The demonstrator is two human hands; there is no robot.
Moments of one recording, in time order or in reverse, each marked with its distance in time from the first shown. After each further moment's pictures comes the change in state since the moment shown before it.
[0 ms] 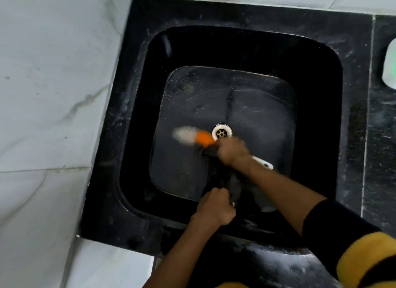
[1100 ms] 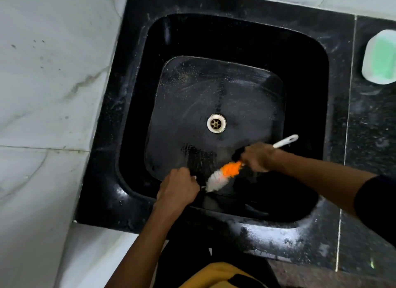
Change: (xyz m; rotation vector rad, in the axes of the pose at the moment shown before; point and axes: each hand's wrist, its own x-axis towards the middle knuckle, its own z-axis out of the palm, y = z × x) left_hand -0.032 -0.060 -0.045 0.008 0.224 -0.143; right_hand -0.067 0.064 -0.032 -0.672 -0.392 -0.353
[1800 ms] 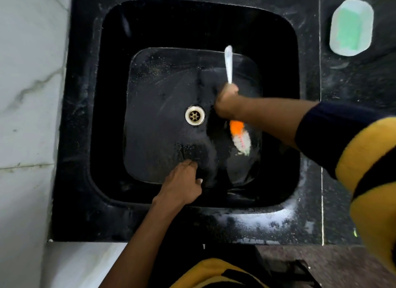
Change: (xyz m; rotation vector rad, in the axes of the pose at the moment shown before) left_hand 0.016 0.031 0.029 0.161 -0.139 0.322; right_hand 0.050 0.044 -0.091 -0.131 -0.129 0.352
